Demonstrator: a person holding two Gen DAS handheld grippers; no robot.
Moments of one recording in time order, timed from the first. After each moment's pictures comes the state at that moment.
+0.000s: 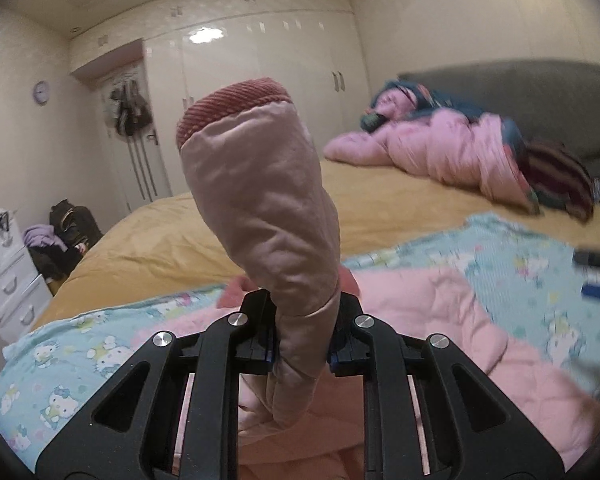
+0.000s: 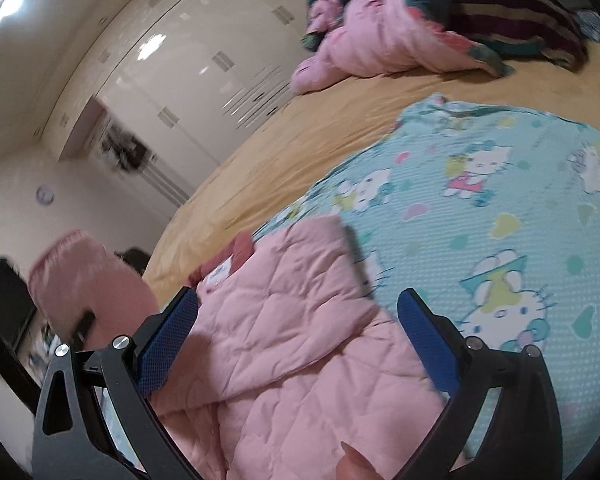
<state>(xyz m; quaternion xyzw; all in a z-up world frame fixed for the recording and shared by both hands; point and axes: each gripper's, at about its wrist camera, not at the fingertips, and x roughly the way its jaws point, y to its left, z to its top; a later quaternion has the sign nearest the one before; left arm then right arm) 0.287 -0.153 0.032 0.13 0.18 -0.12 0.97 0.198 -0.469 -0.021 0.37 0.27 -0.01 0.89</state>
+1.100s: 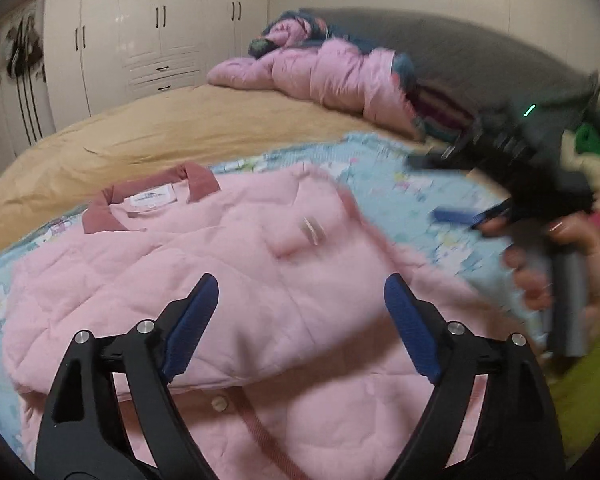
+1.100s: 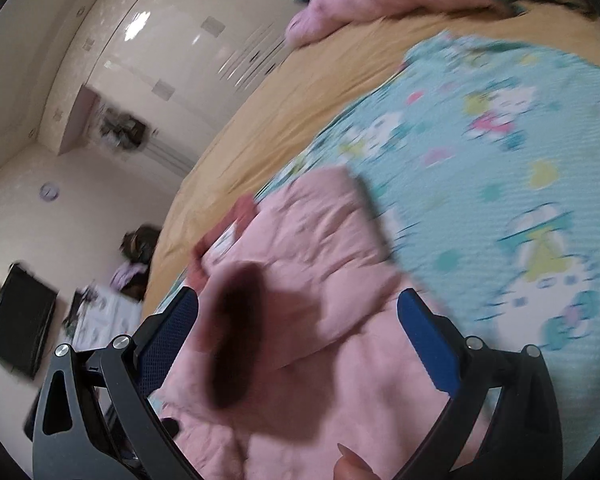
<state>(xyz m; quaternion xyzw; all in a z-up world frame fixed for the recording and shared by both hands) 0.258 -0.151 -0.012 0.07 0.32 -0.32 0.89 0.247 -0.452 -0.050 0.40 0.35 0.06 0.84</state>
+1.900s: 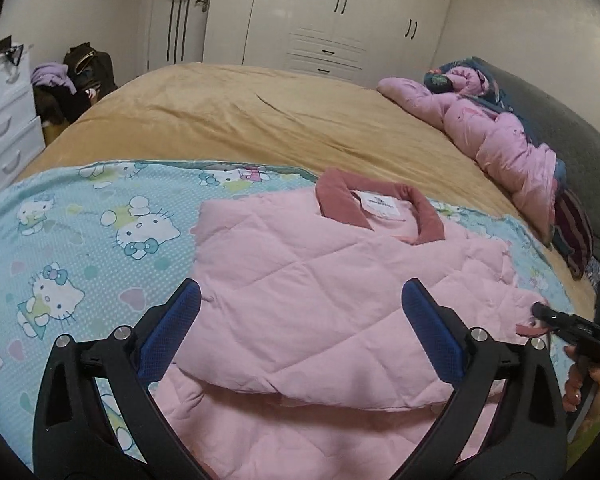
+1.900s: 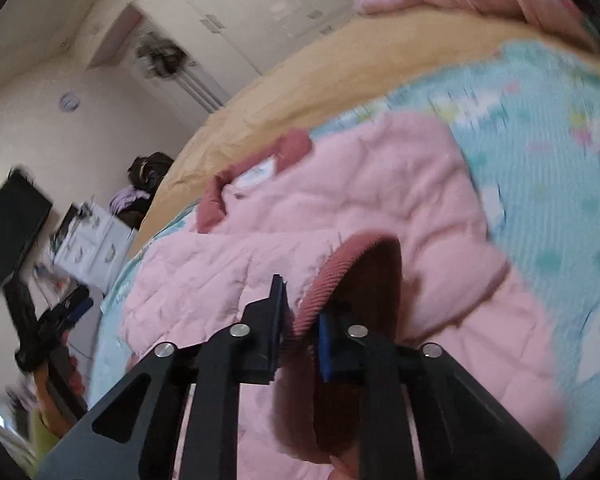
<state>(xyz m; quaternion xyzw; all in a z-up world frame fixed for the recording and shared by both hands) 0.337 0.056 0.008 -0.07 0.36 -0.09 0.93 0.281 -0.368 -0.046 0.26 0.37 0.13 0.88</state>
